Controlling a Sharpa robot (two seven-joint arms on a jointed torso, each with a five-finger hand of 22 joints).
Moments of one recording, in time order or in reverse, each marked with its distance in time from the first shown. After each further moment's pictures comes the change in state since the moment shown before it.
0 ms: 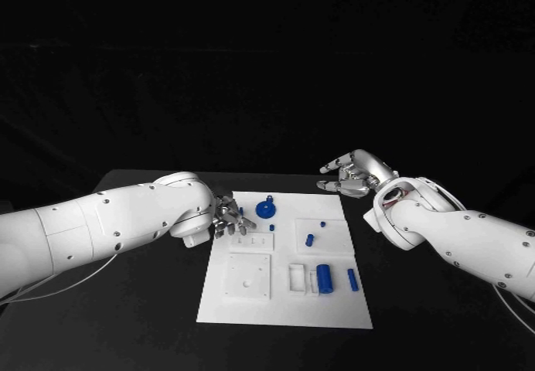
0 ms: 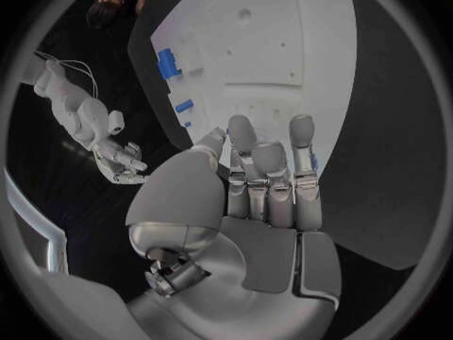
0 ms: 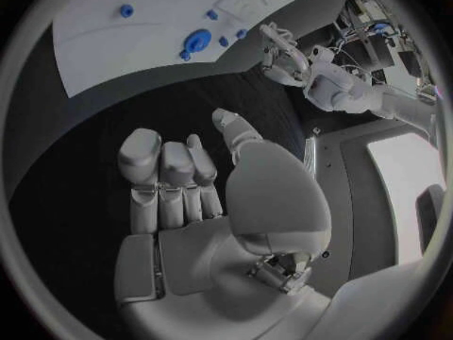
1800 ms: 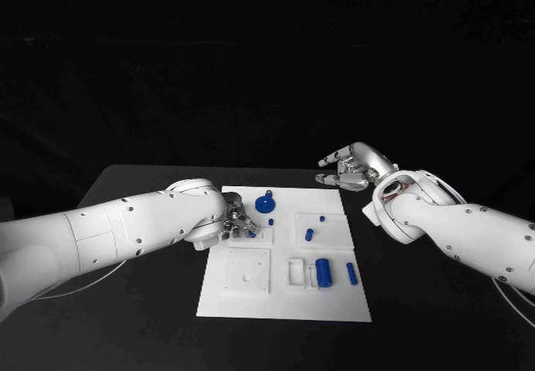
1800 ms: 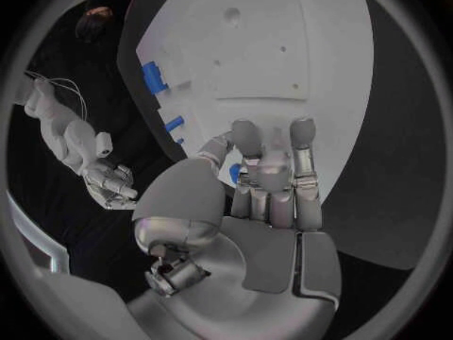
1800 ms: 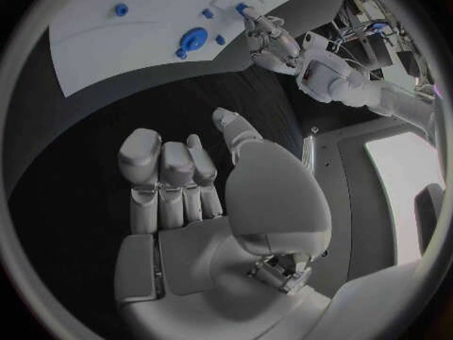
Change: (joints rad) left arm -0.058 0.078 -0.008 -0.061 -0.084 0.007 0.000; left_hand -0.054 0.198 0.060 -0.241 0.309 -0.176 0.091 0.008 0.134 -0.003 0.011 0.063 0.142 0.016 0.009 0.114 0.145 0.010 -0.014 0.007 0.082 0.000; right arm 0.006 -0.004 0.000 0.018 -0.001 -0.002 0.001; right_hand 0.008 0.000 -0.012 0.006 -0.005 -0.007 0.000 0.000 0.000 0.000 0.000 0.000 0.000 0.000 0.000 0.000 0.000 0.000 0.000 0.000 0.000 0.000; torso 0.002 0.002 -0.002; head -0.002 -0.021
